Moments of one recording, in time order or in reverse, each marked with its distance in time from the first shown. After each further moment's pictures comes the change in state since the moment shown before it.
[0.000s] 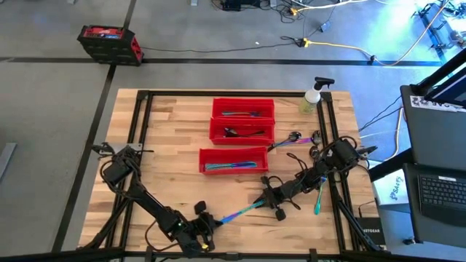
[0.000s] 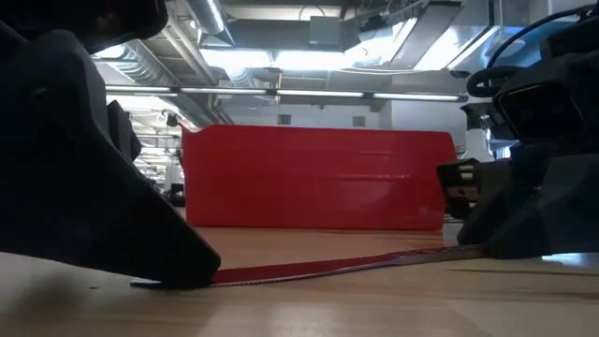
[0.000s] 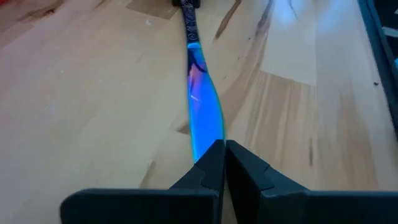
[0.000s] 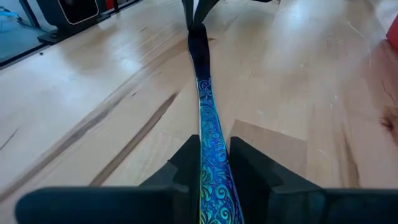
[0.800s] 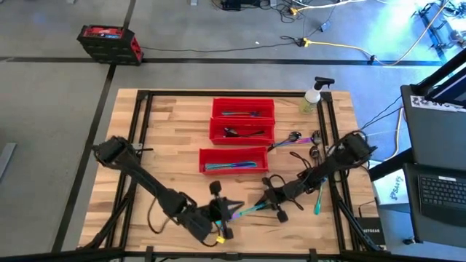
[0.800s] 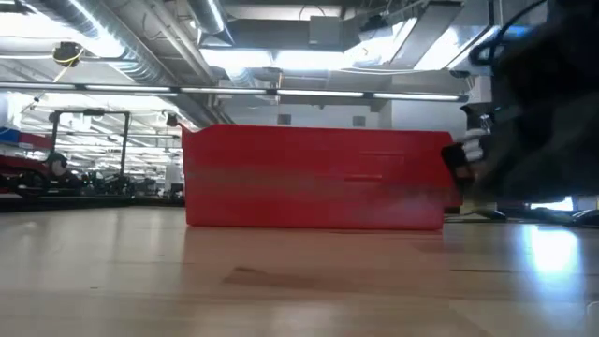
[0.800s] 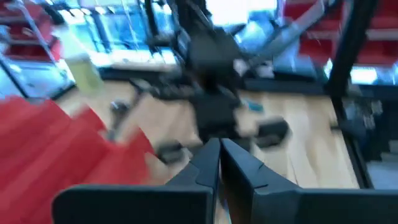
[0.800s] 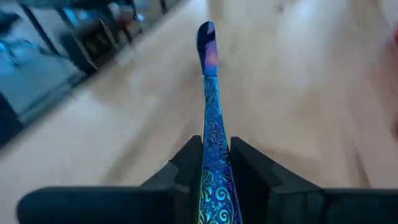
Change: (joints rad) left arm 0.160 -0.285 0.196 0.040 -0.193 0.666; right arm 0.052 -0.191 0.020 -0.118 -0.033 0.139
